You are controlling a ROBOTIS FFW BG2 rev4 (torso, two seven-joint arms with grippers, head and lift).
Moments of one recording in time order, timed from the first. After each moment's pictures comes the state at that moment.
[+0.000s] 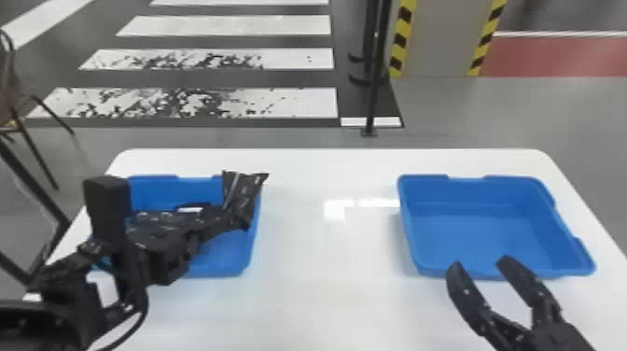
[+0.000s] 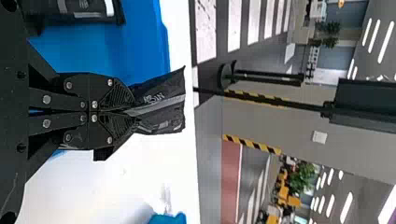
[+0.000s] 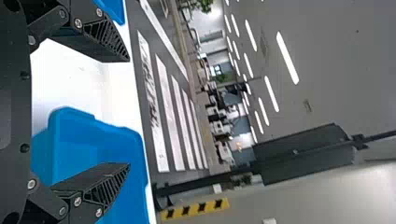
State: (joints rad) left arm 0.28 0.18 0.16 -2.18 0.21 0.77 -0.48; right arm 0.71 -0.01 -0.13 -2.10 -0.34 -0.04 0.46
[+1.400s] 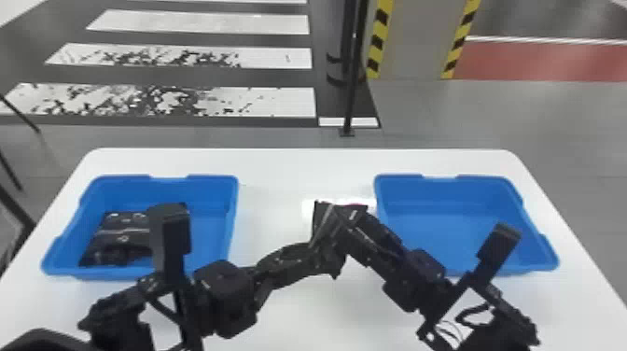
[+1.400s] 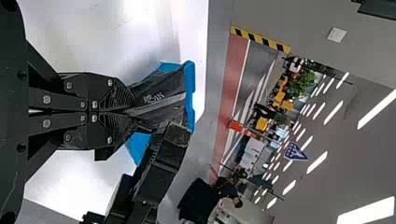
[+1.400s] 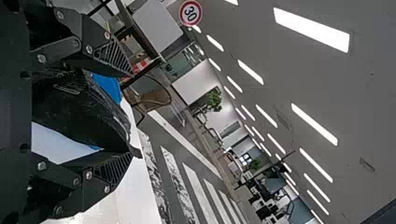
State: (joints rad) left arm 0.36 0.19 -0.10 -2.28 0.41 0.79 -0.51; right arm 0.35 -0.12 0.08 -1.99 -0.65 0.34 0.53
